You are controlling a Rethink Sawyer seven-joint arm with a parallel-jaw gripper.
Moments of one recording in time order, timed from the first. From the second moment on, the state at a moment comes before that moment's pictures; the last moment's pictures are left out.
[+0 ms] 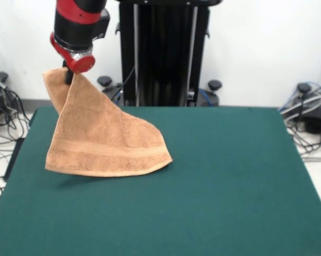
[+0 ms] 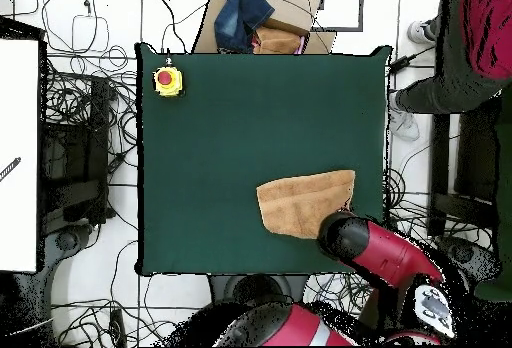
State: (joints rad) arm -0.37 -0.49 -0.36 1.79 -0.08 0.28 2.10
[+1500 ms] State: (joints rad) arm -0.37 -0.48 -0.39 1.79 -0.08 0.53 2.10
